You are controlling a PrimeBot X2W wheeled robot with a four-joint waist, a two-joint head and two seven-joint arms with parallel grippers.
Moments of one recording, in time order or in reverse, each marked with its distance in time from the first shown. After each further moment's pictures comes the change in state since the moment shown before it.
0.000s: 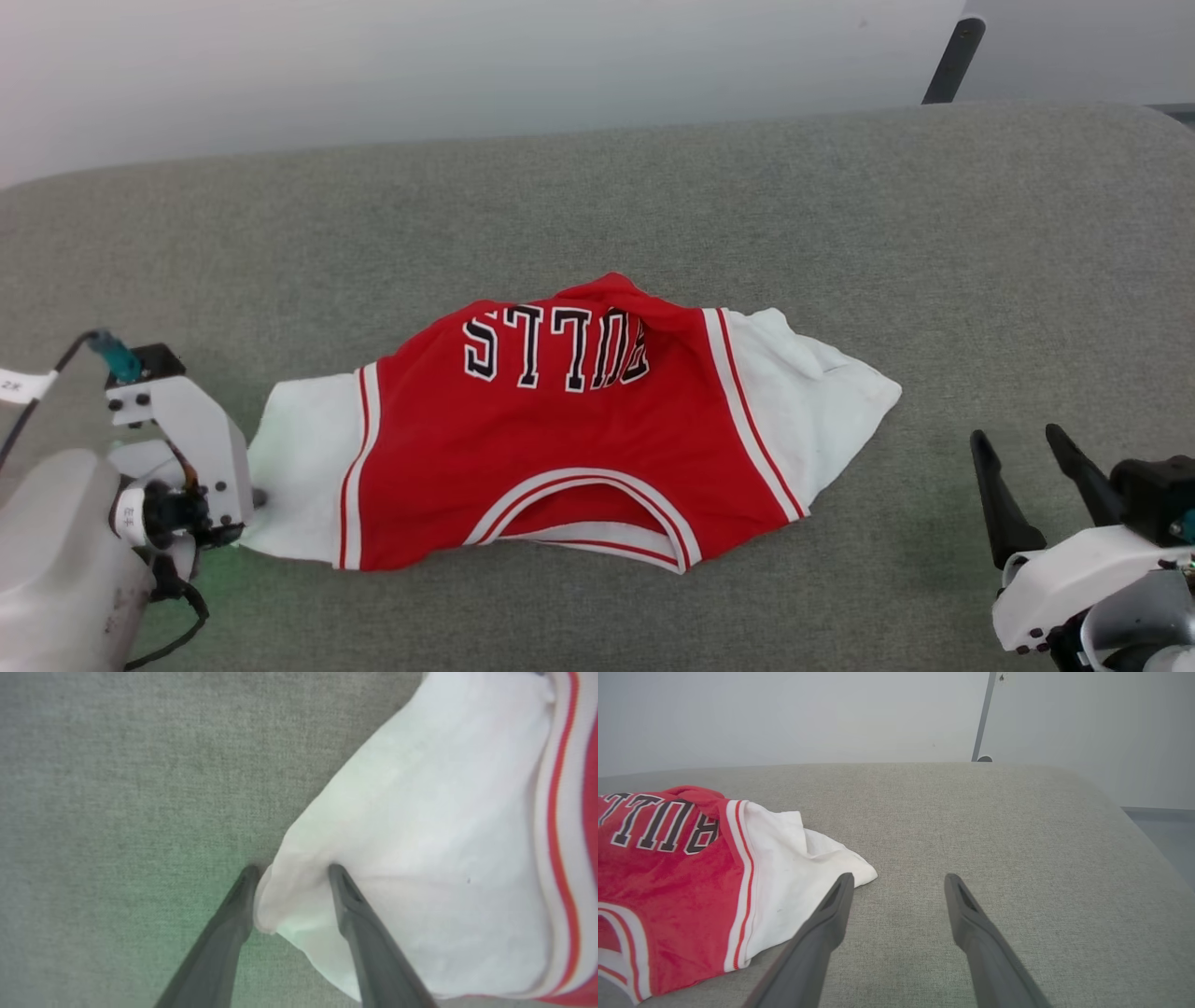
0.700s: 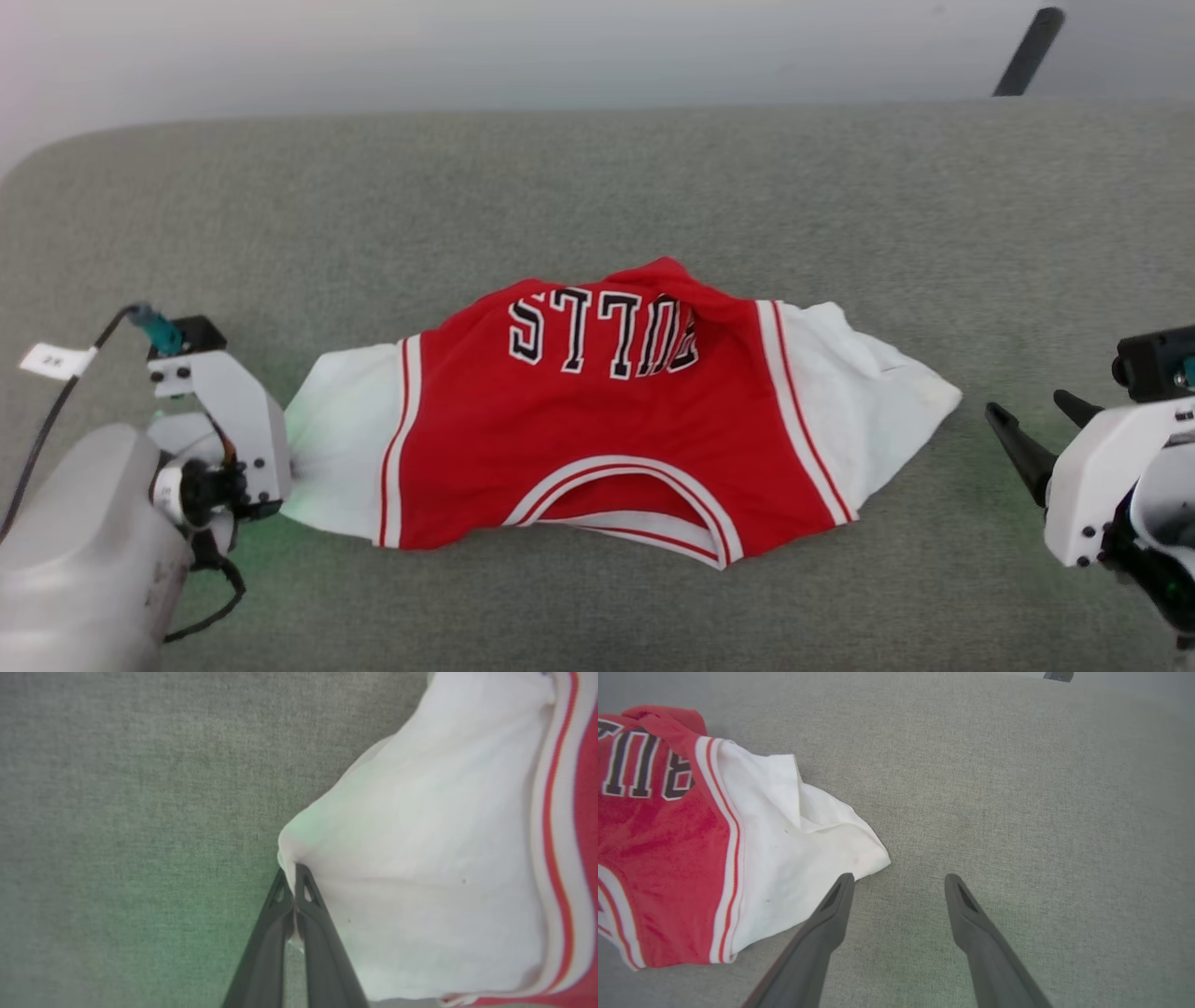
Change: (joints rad) left arm -0.058 -0.055 -0.015 0.046 -0.006 -0.042 -0.057; right arm -0.209 -0.212 0.100 0.083 0.216 0.000 0.430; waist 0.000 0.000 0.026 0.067
